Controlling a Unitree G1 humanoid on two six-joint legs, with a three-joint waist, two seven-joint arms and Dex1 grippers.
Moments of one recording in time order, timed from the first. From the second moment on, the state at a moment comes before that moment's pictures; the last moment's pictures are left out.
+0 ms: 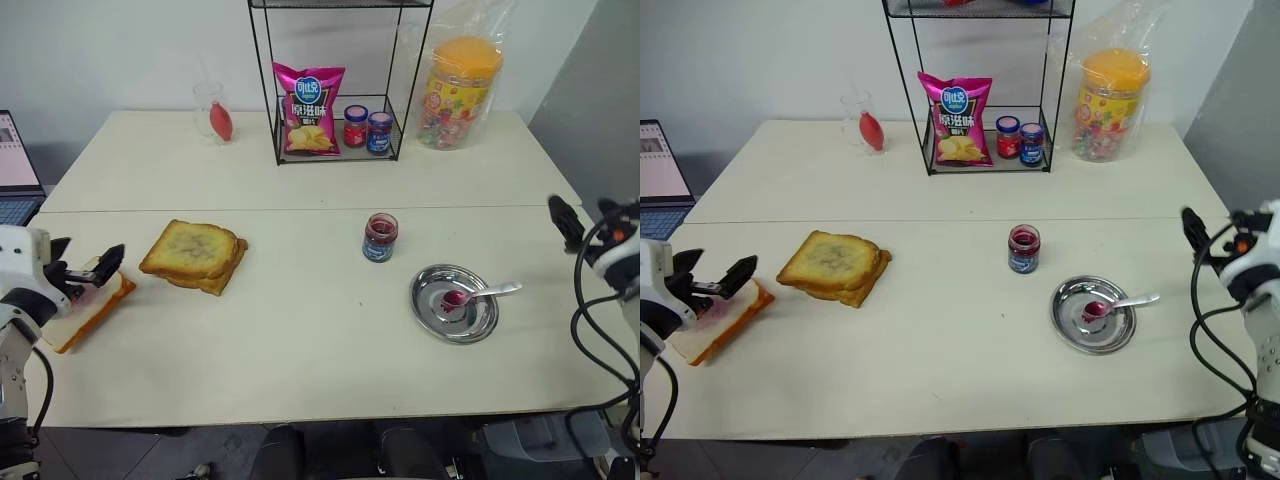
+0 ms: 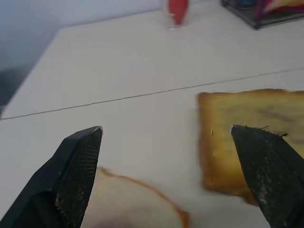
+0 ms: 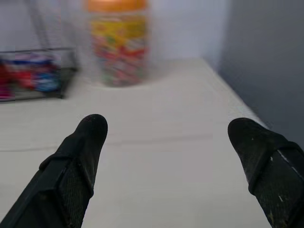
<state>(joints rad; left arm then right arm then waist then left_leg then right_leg) -0.08 0.82 0.57 0.10 -0.50 0.41 -0.60 -0.29 -0.67 -0.47 -0.21 0.65 0.63 0.36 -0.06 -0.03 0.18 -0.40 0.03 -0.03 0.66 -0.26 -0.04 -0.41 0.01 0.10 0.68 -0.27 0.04</state>
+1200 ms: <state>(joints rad) -0.29 0.60 0.54 0.25 -0.64 0.65 -0.47 -0.36 -0.64 -0.02 -0.48 0.95 0.95 0.62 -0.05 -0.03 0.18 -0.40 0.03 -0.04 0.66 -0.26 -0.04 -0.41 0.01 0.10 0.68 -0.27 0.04</state>
